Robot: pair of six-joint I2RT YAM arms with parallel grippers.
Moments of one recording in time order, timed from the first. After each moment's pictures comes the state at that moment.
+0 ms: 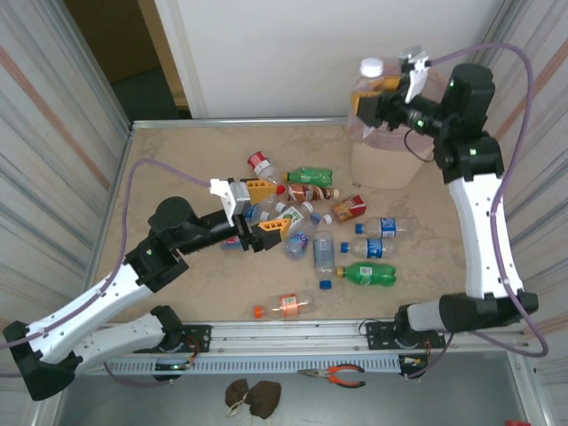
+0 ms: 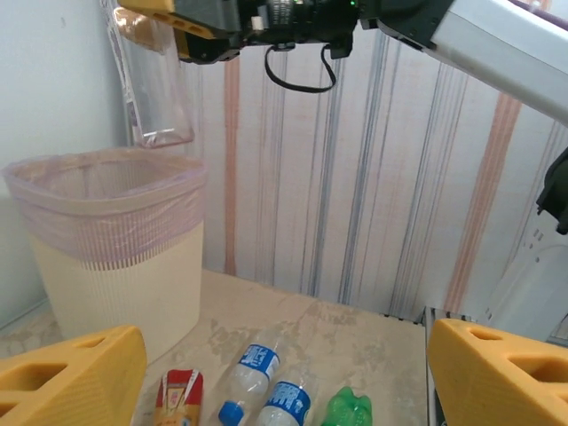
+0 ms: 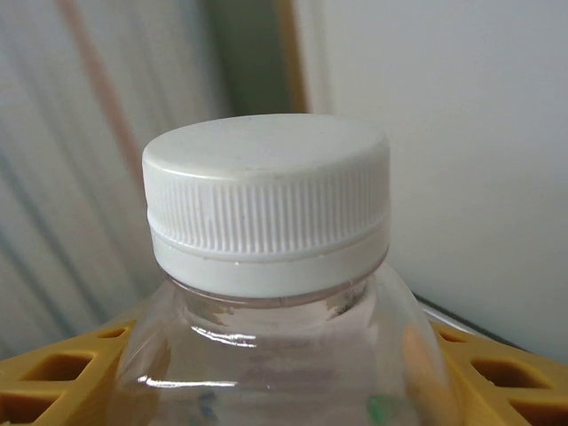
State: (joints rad) left arm -0.87 0.86 0.88 0.08 0.33 -0.07; right arm 0.08 1.40 1.82 -0.53 -0.69 0.10
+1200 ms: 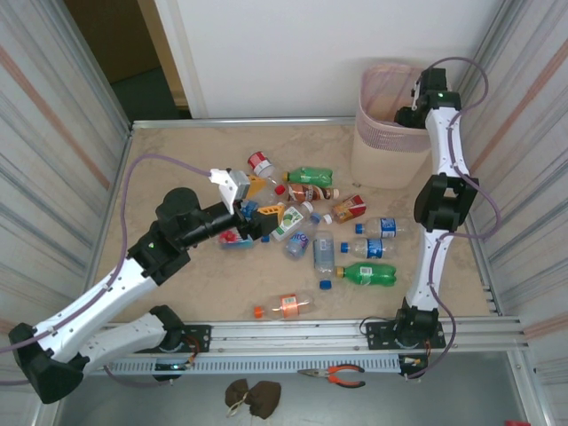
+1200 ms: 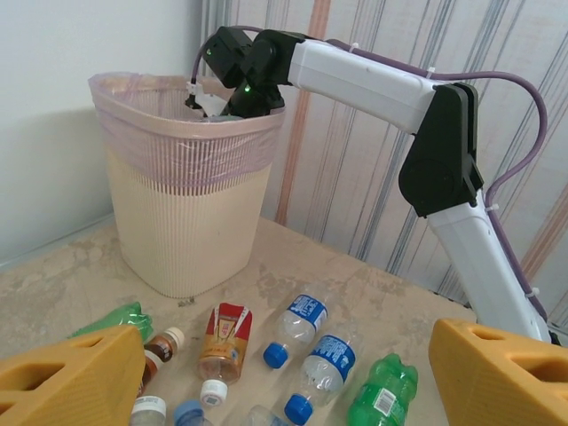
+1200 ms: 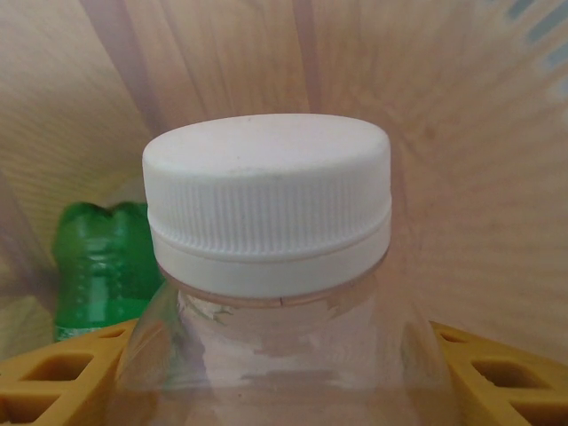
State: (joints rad) left arm -0.76 0.91 0.87 -0.01 0.29 -0.14; right arm -0.10 2.34 2.44 -1.09 0.05 0.03
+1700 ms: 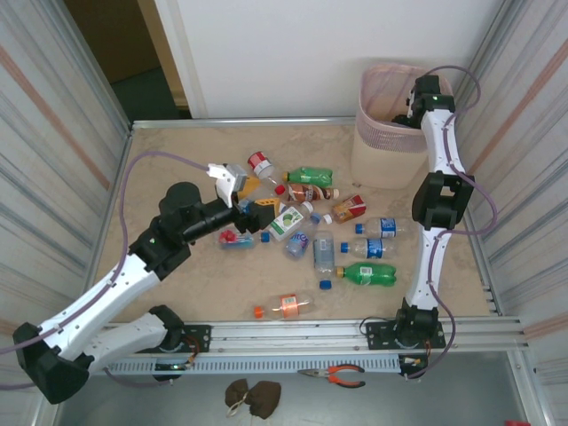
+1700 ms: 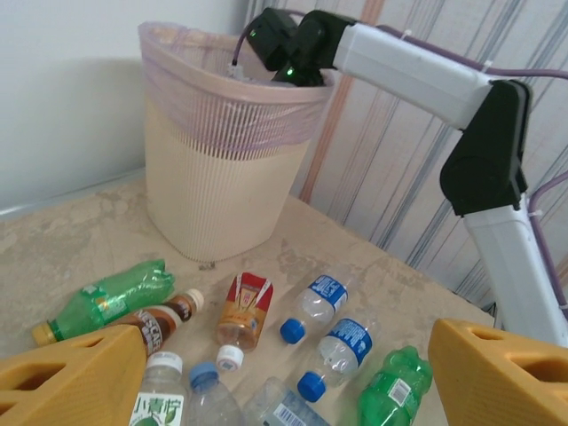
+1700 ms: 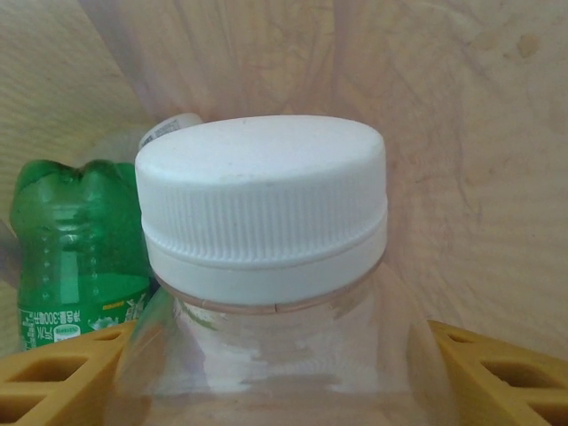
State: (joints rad) left arm -0.69 0.94 0.87 -0.06 0.29 -0.22; right arm -0.10 2.38 2.44 -1.13 0.06 0.04
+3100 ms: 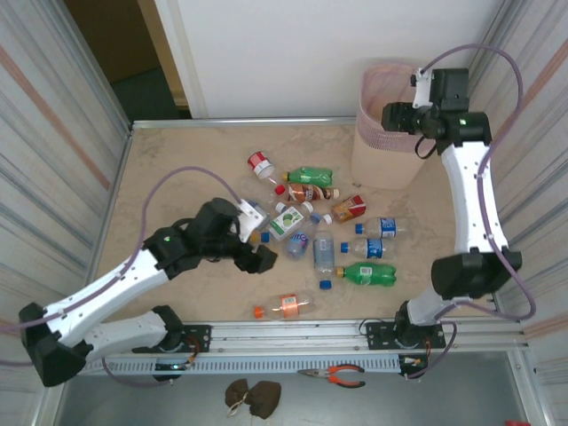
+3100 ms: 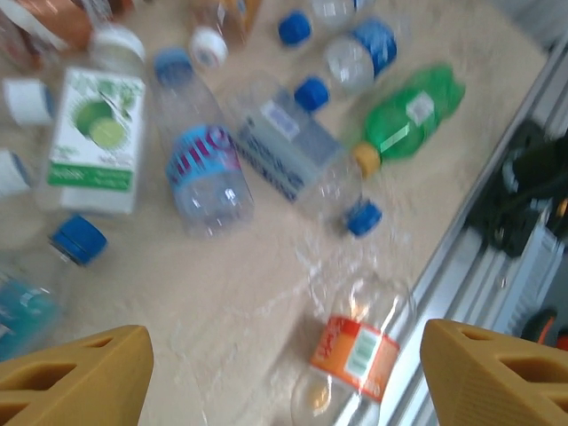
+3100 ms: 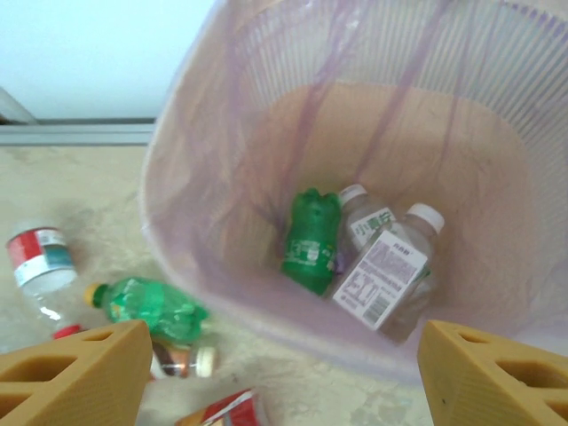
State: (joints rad) left arm -0.87 1.03 0.94 -0.70 0.22 -0.17; right arm 0.03 1.55 1.86 -0.93 -0.09 0.07
